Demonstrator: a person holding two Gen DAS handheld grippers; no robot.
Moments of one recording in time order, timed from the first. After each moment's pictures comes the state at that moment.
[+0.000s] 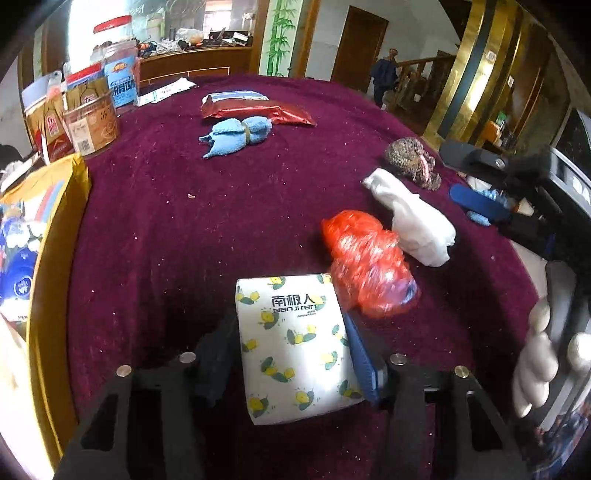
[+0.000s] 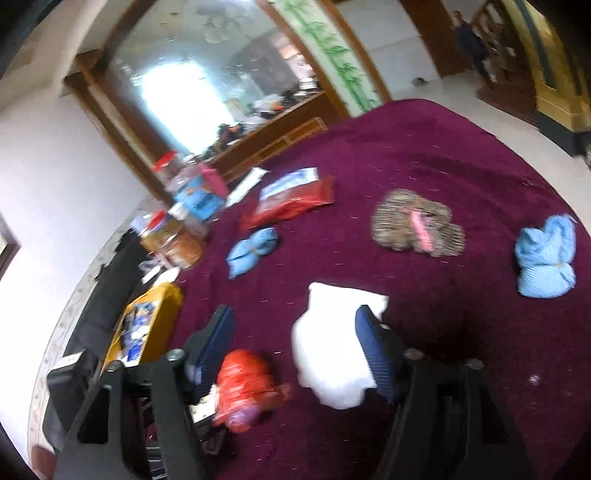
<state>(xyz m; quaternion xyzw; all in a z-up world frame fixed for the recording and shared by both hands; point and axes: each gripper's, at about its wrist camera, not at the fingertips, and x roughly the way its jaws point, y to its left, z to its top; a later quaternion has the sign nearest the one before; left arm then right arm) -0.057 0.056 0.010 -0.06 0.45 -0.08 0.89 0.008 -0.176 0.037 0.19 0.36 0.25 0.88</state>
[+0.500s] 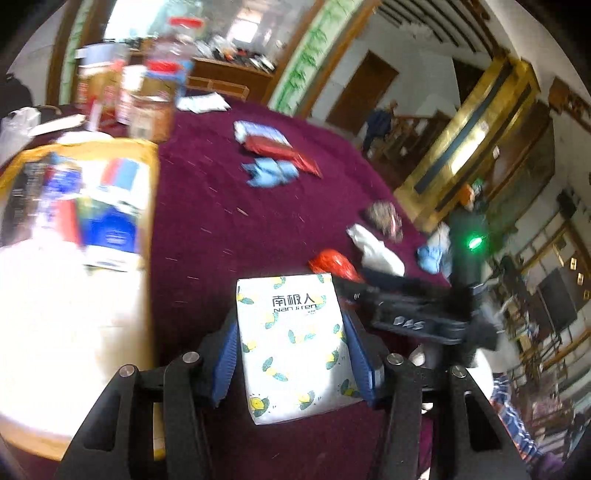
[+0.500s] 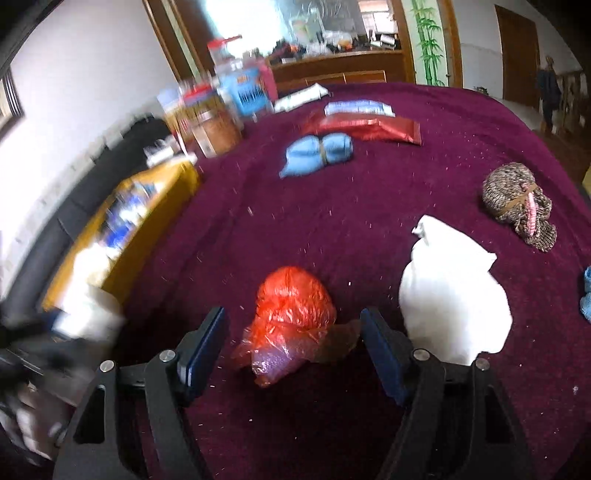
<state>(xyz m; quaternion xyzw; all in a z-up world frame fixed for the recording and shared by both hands) -0.135 0.145 0.068 -0.19 0.39 -0.10 0.89 -0.013 -0.072 0.011 -0.01 0.43 0.31 0.85</state>
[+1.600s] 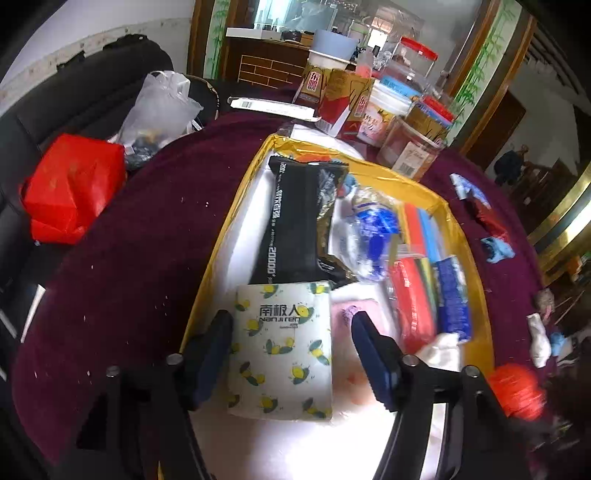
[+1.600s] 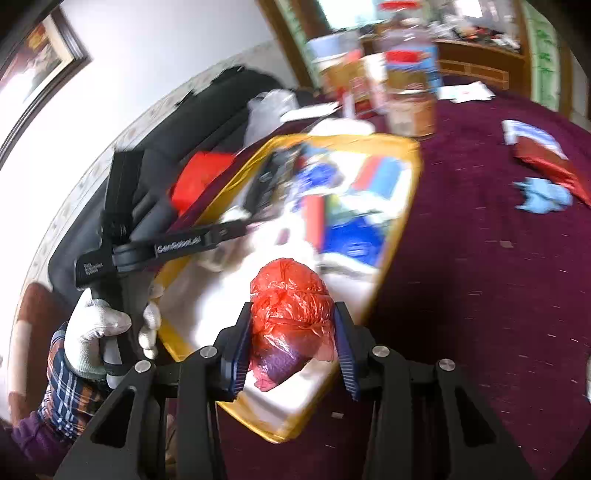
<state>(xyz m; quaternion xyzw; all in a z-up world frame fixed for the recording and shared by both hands) -0.132 0.365 0.034 -0.22 0.43 0.14 0.86 -0.087 0.129 0.057 -0.05 0.46 0.45 0.76</state>
